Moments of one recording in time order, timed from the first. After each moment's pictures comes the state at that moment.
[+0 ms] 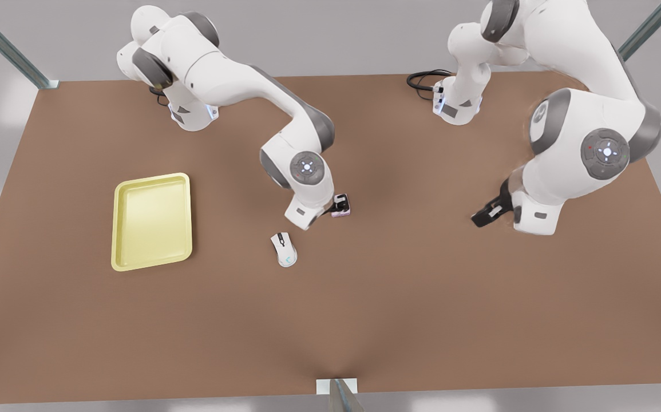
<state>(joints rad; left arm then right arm) -0.20 0.43 0.05 -1.03 -0.09 1.30 -0.82 0.62 0.68 0.17 -1.19 0.02 1.85 0.62</state>
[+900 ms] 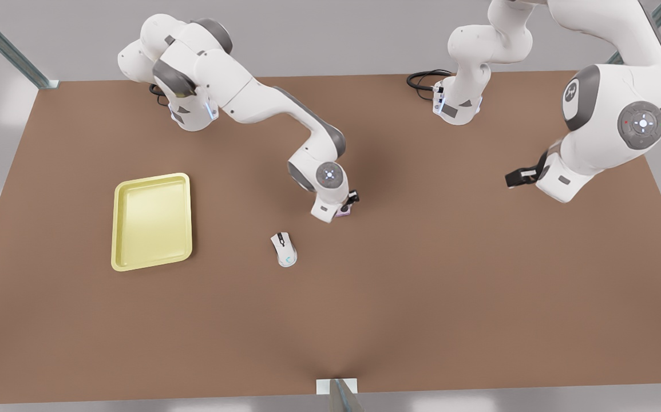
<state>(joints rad) -0.08 0.12 -0.03 -1.52 0.01 1.43 -0.23 0.69 0.78 0.21 -1.50 0.02 2.24 0.56</state>
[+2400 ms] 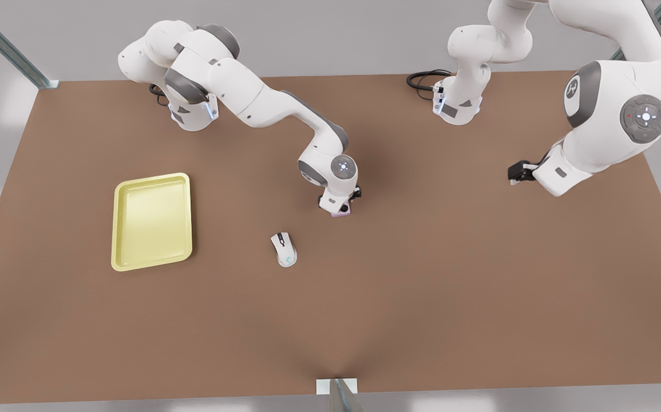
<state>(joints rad) -0.07 0.11 -0.04 -1.51 0.03 1.44 0.01 0.72 0.85 0.26 -1.52 -0.15 2.27 0.75</state>
